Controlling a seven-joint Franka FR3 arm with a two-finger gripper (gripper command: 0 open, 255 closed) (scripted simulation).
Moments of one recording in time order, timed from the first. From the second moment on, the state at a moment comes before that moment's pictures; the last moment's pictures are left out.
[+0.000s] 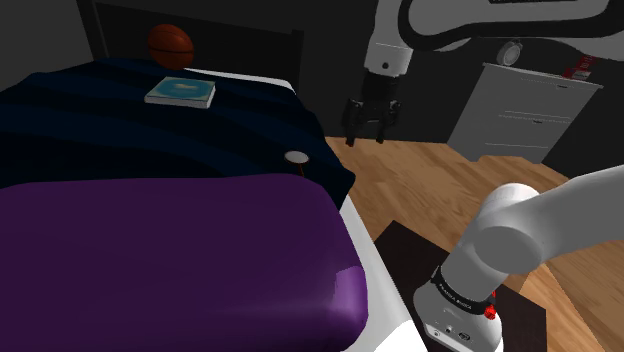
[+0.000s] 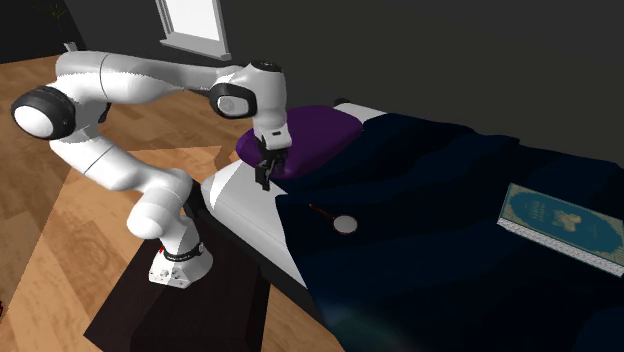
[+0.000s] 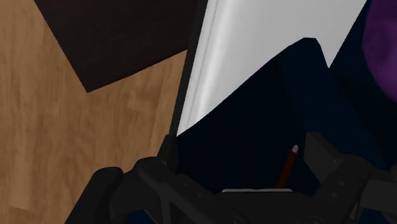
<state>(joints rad) -0.02 -0.67 0.11 -2.41 0.09 1.70 0.43</state>
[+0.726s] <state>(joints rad) -0.15 -0.30 0.29 -2.30 0.04 2.03 0.93</state>
